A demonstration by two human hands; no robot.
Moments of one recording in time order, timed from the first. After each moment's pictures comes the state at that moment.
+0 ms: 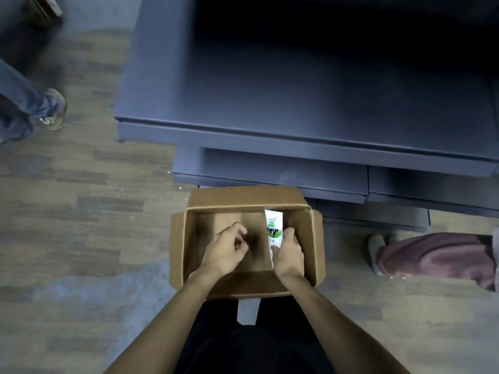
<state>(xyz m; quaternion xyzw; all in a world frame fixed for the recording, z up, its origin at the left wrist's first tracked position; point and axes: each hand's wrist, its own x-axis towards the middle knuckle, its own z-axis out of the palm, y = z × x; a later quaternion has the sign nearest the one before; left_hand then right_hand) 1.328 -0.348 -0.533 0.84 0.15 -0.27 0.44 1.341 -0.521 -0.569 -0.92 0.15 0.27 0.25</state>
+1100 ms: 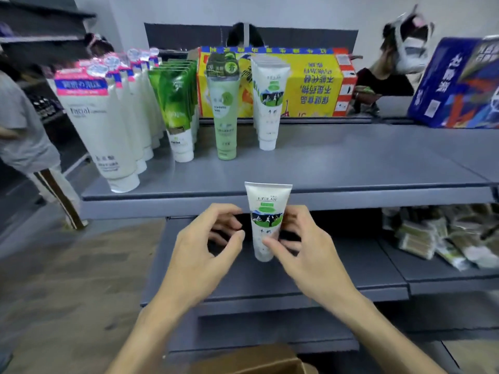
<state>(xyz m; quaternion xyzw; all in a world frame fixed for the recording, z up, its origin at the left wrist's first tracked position) 1.436 -0.325 -0.165 0.81 -0.17 0.23 0.52 1.453 -0.520 -0.176 -0.80 -0.20 -0.11 0.56</state>
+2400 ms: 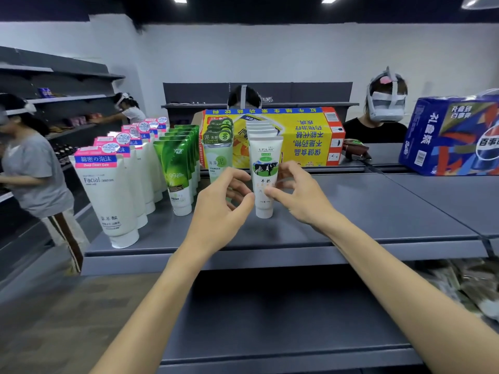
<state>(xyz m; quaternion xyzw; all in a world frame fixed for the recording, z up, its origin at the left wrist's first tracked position) 1.526 -0.358 -0.066 0.80 -0.18 0.29 0.50 1.595 -0.535 -0.066 -0.82 -0.21 -0.17 0.51</state>
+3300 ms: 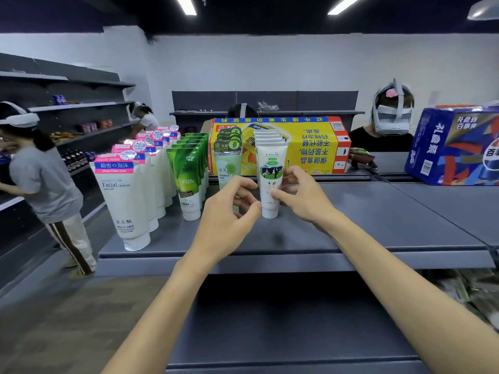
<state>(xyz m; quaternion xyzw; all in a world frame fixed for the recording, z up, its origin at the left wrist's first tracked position) 1.516 -0.354 -0.064 0.80 -0.18 0.29 0.49 1.612 -0.530 -0.061 -0.82 -0.18 -0.15 0.52</state>
